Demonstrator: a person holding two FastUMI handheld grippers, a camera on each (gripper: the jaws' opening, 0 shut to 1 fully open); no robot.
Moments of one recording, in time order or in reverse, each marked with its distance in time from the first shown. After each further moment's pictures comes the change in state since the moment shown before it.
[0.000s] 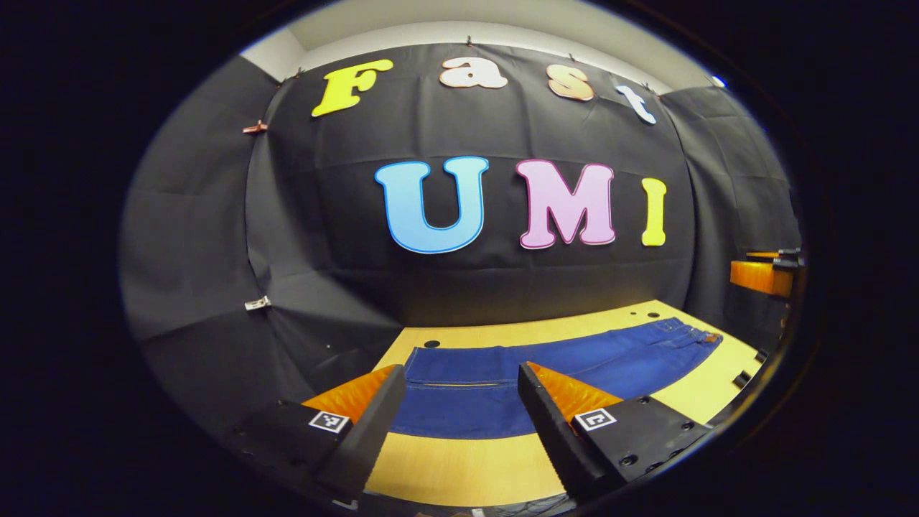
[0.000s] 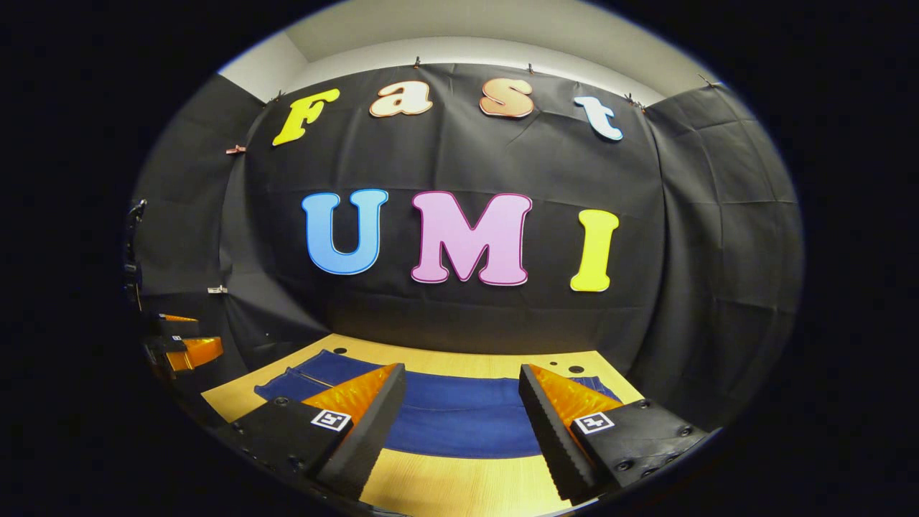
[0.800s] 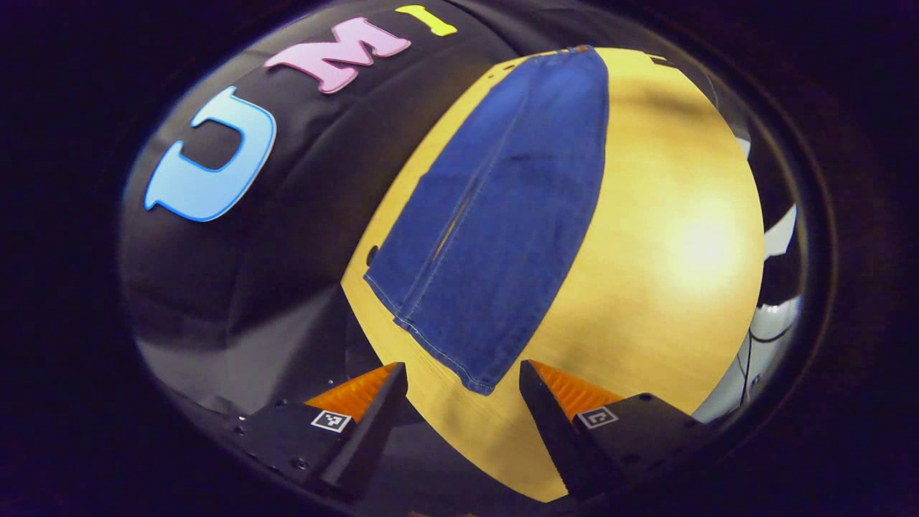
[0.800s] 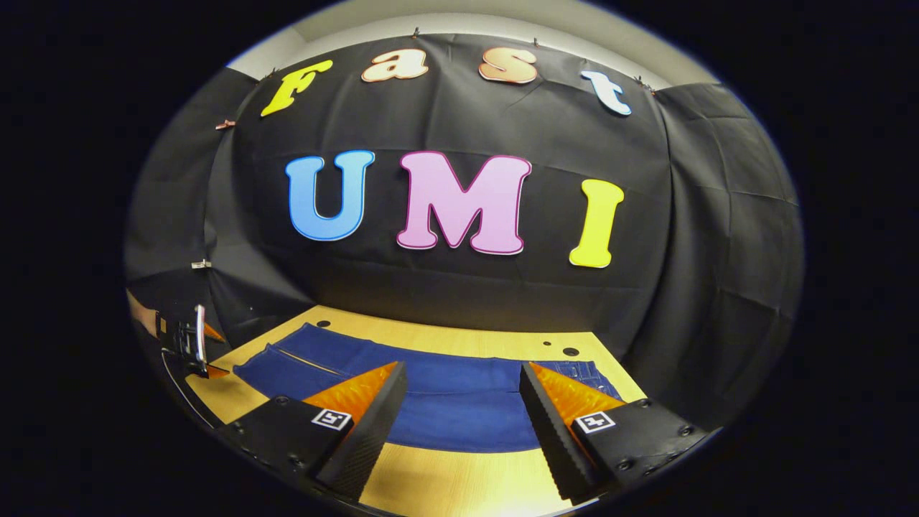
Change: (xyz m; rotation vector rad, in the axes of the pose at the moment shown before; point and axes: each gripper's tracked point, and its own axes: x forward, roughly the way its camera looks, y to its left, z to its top) left arm 0.157 0.131 -0.240 1.021 0.520 -0.419; right arm 0.053 -0.026 -0.040 -0.045 0.139 -0.024
